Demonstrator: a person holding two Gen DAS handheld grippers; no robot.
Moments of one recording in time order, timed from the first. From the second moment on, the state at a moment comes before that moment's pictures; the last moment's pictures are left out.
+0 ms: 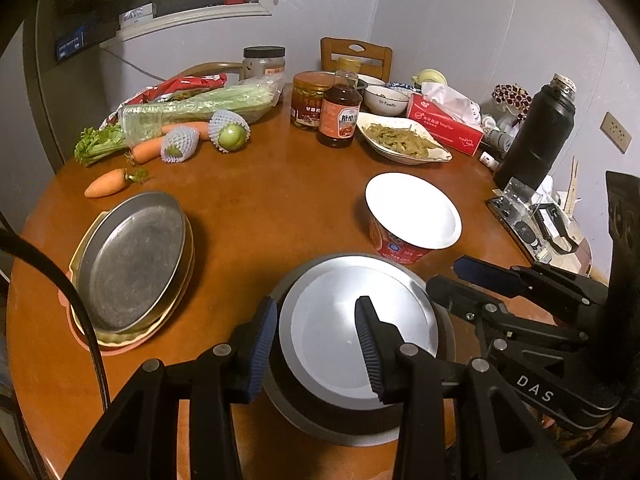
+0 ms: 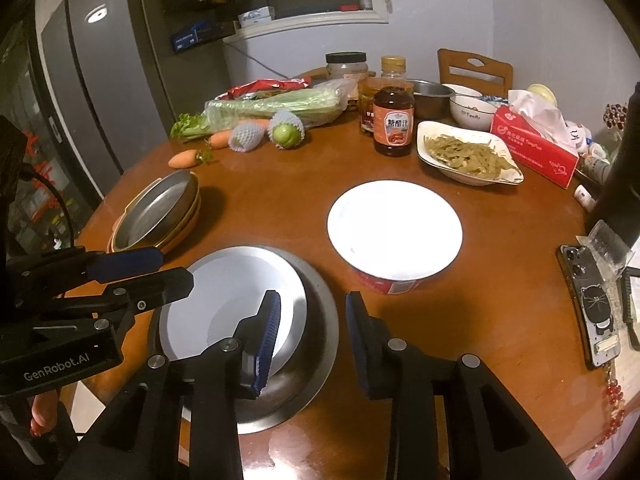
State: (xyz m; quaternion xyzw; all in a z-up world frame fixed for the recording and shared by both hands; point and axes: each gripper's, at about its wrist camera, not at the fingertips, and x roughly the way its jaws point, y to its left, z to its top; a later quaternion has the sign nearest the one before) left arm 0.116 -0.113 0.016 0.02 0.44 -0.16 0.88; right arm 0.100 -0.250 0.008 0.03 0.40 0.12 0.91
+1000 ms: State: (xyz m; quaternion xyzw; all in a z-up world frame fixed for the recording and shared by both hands) left arm 0.194 -0.187 0.024 0.04 0.45 -0.21 0.87; right arm 0.139 -0.325 0.012 0.08 0.40 0.04 0.91
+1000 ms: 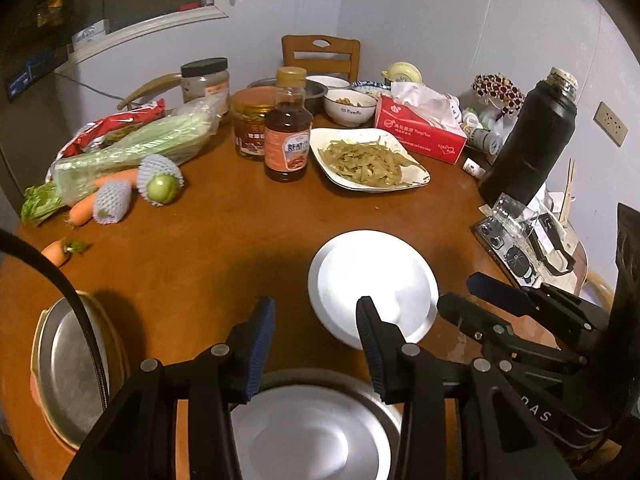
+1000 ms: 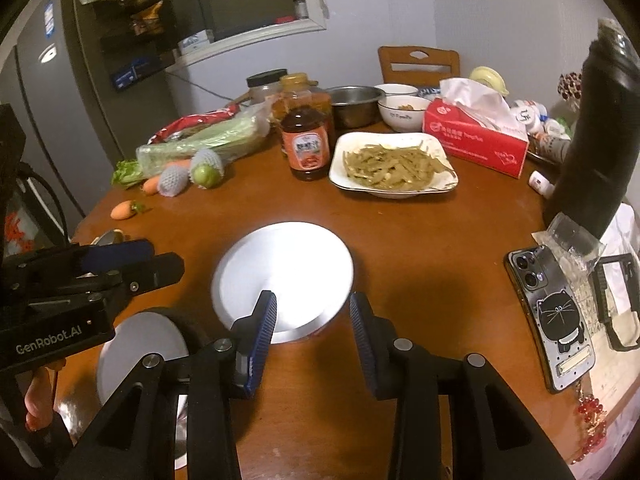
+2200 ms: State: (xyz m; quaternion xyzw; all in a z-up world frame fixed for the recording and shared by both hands) left arm 0.225 -0.213 -0.014 0.06 0.48 -0.21 0.85; right arm 0.172 -0.321 -0.022 0.07 0.43 0.05 0.90
